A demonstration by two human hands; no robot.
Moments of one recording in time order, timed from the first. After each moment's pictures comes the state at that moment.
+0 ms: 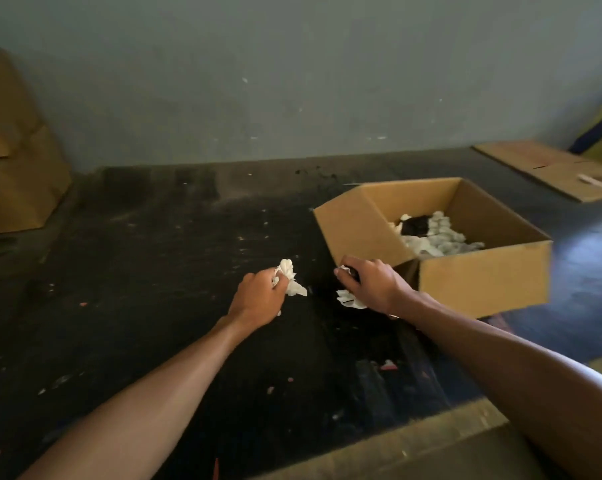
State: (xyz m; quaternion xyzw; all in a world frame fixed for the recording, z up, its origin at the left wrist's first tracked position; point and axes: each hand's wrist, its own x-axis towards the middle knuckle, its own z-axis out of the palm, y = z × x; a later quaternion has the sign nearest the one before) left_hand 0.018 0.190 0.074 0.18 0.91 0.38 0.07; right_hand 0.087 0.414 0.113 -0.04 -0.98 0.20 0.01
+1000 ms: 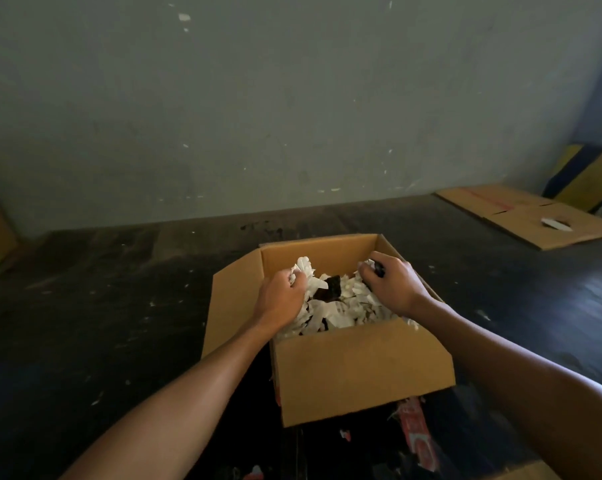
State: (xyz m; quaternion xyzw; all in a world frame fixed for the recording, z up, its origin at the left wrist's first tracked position) left_hand 0.017 0.533 0.138 0.17 0.88 0.44 -0.05; right_hand 0.097 0.731 0.179 -0.07 -0.92 0.36 0.16
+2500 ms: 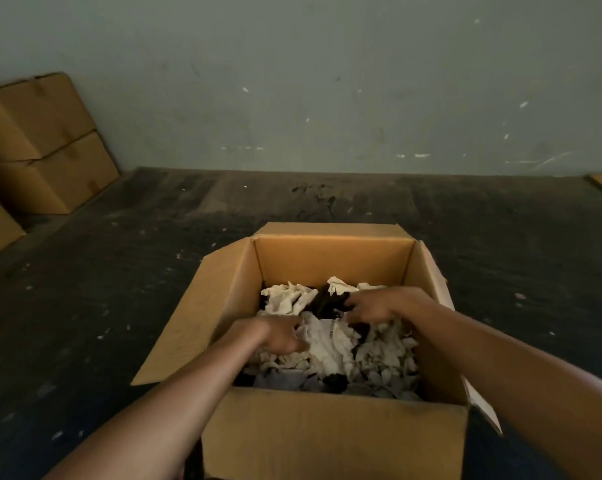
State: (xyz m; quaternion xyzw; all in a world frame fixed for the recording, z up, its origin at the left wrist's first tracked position) left_hand -0.048 0.617 0.081 0.05 0.92 0.08 0.37; right_hand -0.098 0.831 0.095 0.15 -0.92 0.05 -0.36
